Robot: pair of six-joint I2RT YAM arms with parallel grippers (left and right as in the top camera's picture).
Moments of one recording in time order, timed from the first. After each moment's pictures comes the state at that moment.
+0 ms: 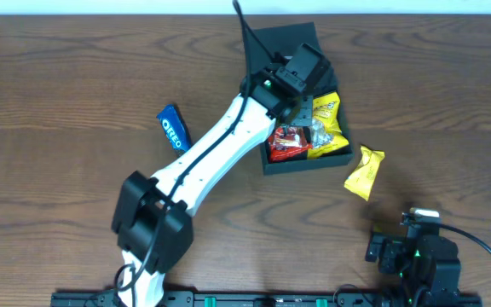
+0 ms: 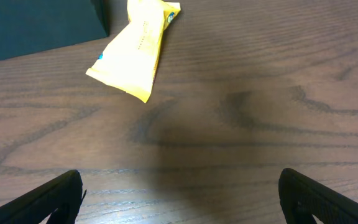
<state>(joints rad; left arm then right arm) -0.71 2.02 1.87 -0.96 -0.08 -0.60 0.03 0.11 0.36 -1.03 0.10 0.12</state>
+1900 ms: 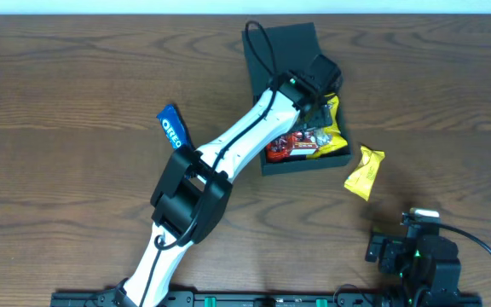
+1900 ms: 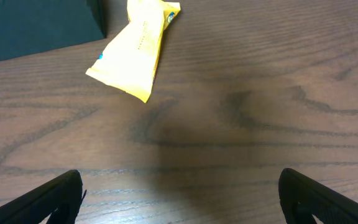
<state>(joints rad) -0.72 2.26 2.02 -1.00 -0.02 -0.92 0.03 0.11 0.36 -1.03 0.10 0.12</state>
